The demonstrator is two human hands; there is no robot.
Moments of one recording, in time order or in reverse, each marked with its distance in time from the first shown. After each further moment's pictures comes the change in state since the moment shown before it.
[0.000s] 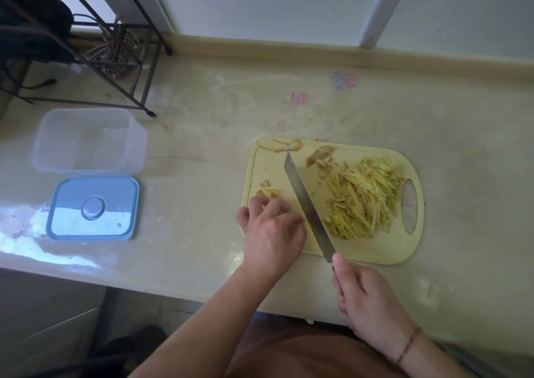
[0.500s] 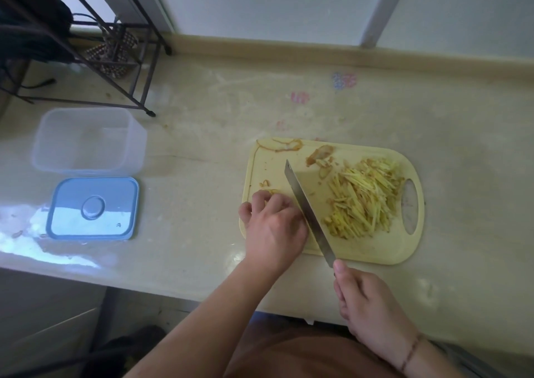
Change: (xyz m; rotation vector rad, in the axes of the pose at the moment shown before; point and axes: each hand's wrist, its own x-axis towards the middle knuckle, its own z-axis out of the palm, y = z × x) left_hand 0.007 0.004 0.003 0.032 -0.017 0.001; right_hand -0.002 0.013 0.002 0.002 -0.029 0.006
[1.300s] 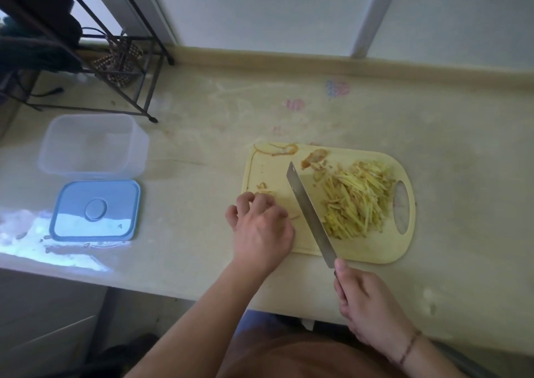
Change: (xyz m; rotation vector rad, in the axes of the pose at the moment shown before) left_hand -0.005 -0.011 -0.006 0.043 0.023 -0.034; right_hand -0.006 -0.006 -0.010 0.046 -0.031 0.045
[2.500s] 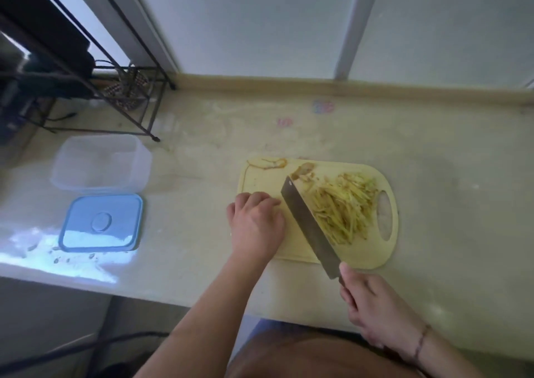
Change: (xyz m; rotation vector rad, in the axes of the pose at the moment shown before) left_hand 0.023 0.022 -0.011 0.003 -0.008 -0.085; right_hand -0.017 -0.012 -0.036 0.077 -0.087 0.078
